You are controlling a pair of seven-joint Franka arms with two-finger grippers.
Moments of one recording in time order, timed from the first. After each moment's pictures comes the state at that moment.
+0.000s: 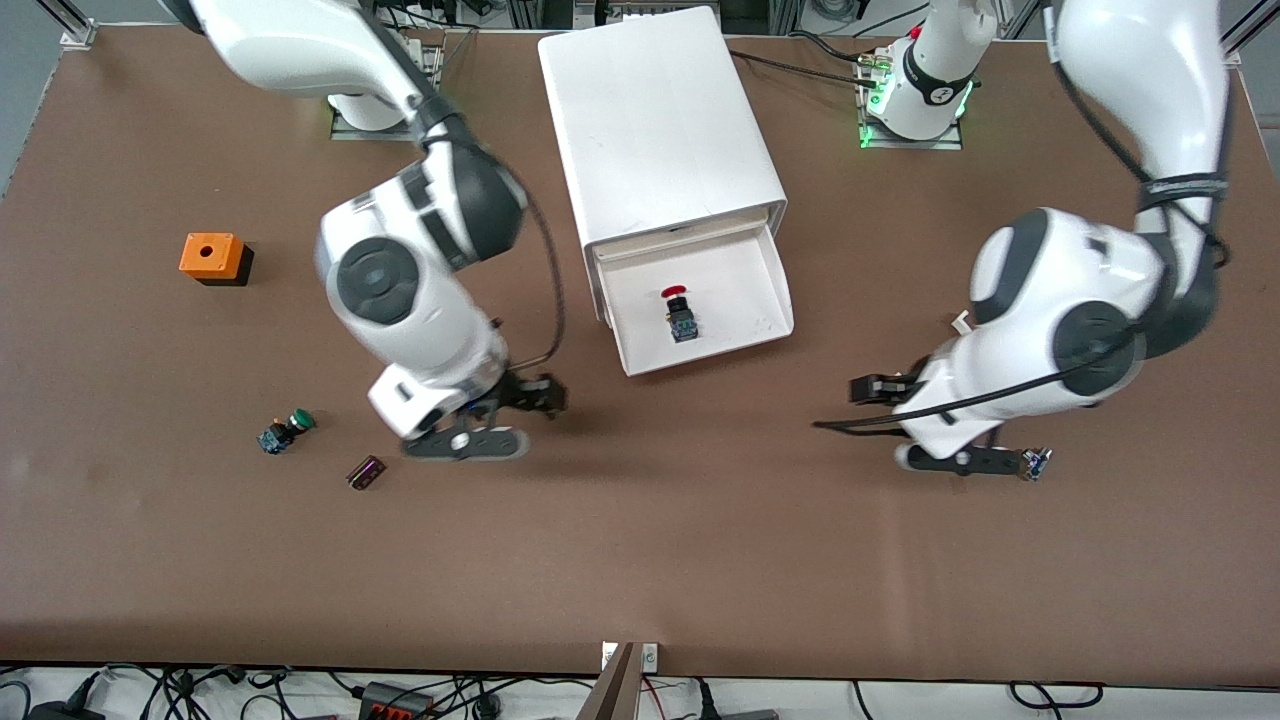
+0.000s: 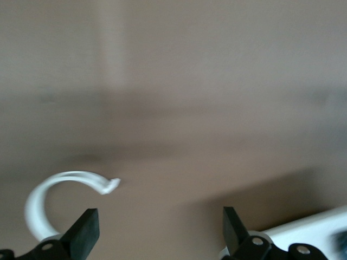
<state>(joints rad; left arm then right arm) -0.12 0.59 -0.24 -1.31 0.01 1.81 -0.40 0.36 0.72 0.12 -1.06 -0.03 1.85 0.45</state>
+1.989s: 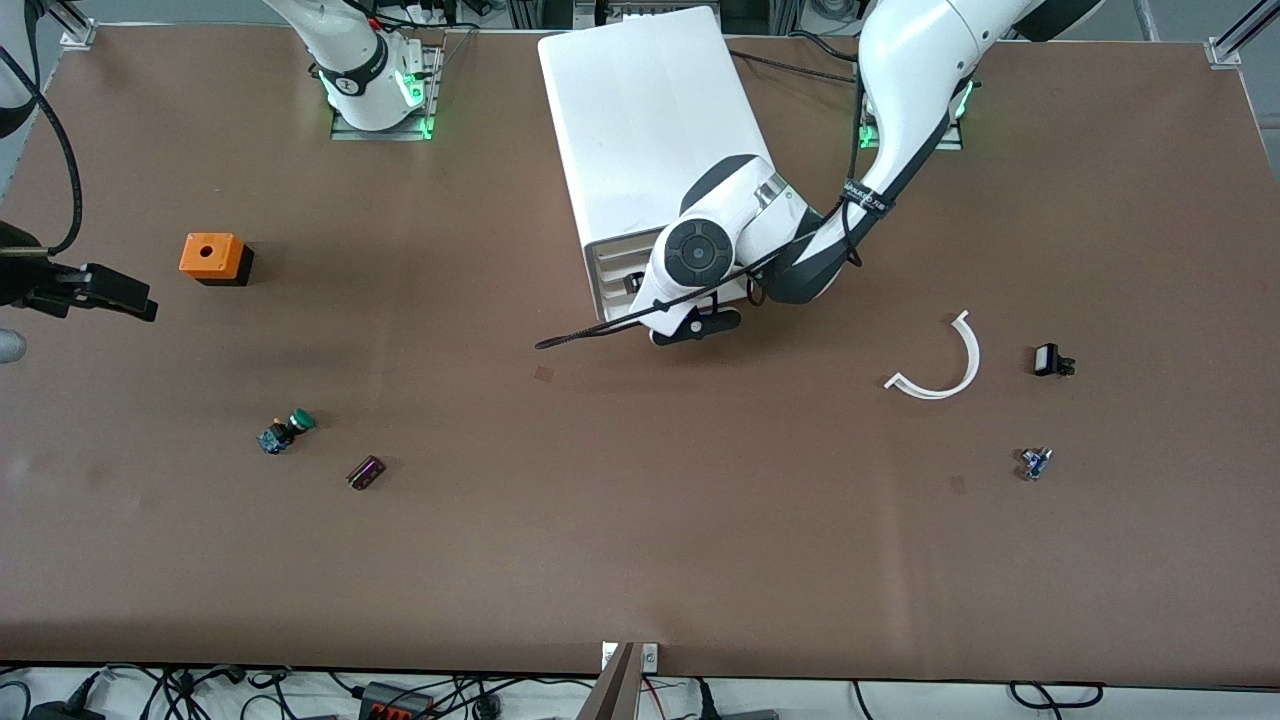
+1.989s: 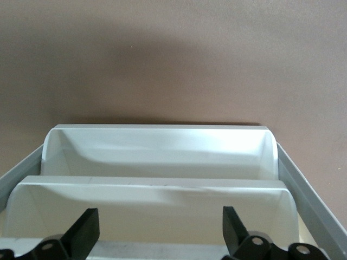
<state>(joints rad) -0.30 0.68 -0.53 -1.53 0.00 1.90 -1.05 -0.04 0.23 0.00 -1.38 -0.03 1.54 -0.01</state>
